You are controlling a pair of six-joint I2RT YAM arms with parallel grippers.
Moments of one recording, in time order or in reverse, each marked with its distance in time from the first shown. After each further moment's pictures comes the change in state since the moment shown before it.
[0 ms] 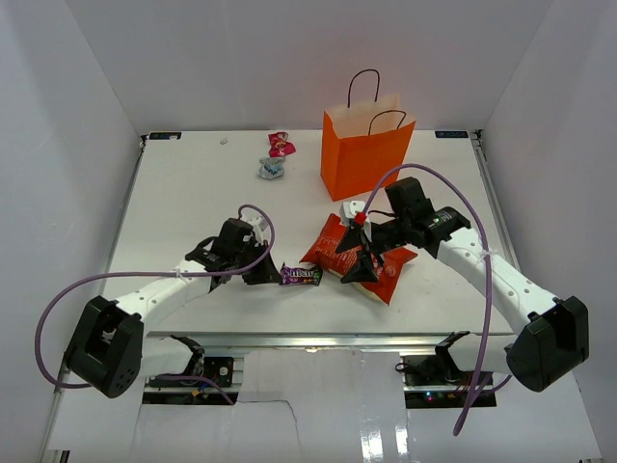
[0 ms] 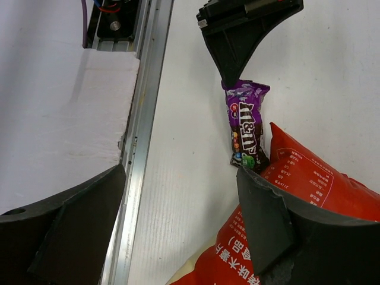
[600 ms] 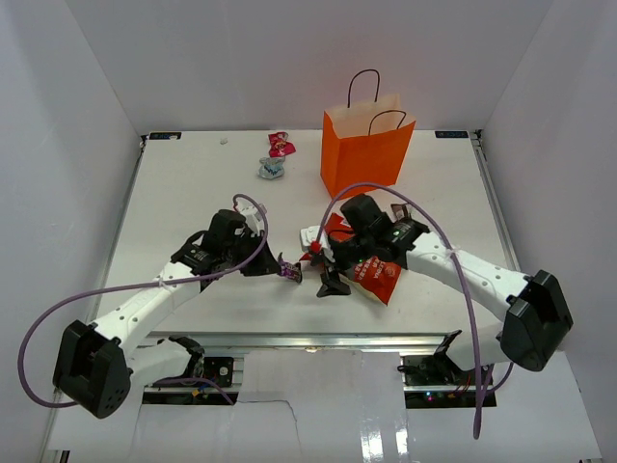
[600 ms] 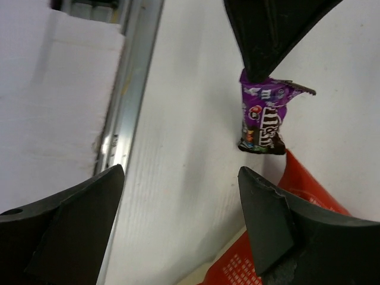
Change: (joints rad) left arm 0.000 -0.088 0.100 -0.109 0.002 0.051; right arm 0.217 0.090 -0.001 0.088 0.181 0.000
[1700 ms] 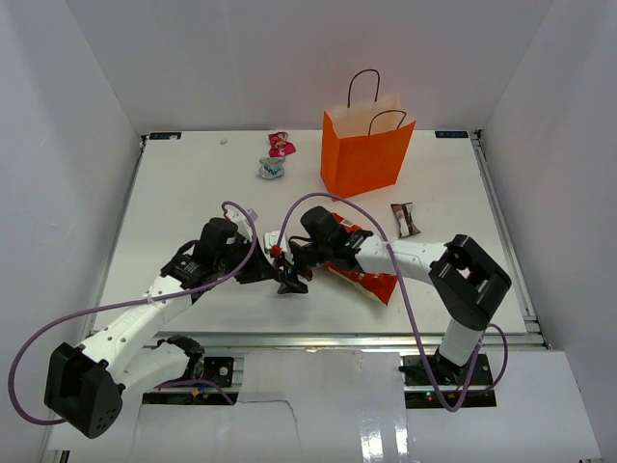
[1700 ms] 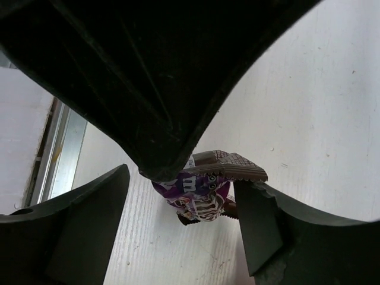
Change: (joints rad) left arm 0.000 -0.150 -0.057 -0.035 0.001 -0.100; right arm 0.163 0.384 0.001 0.599 0.160 0.212
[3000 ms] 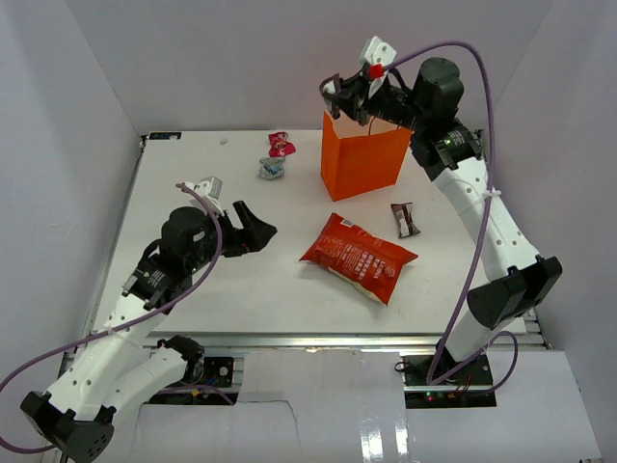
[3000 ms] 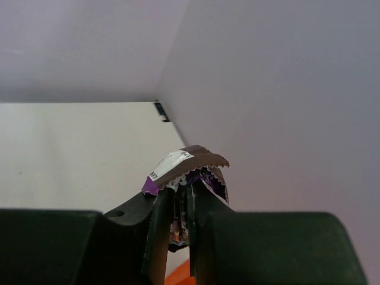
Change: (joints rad) left arm 0.001 -0.197 0.233 -0.022 -0.258 -0.001; right arm -0.457 -0.095 0.813 -0.142 -0.026 0.169
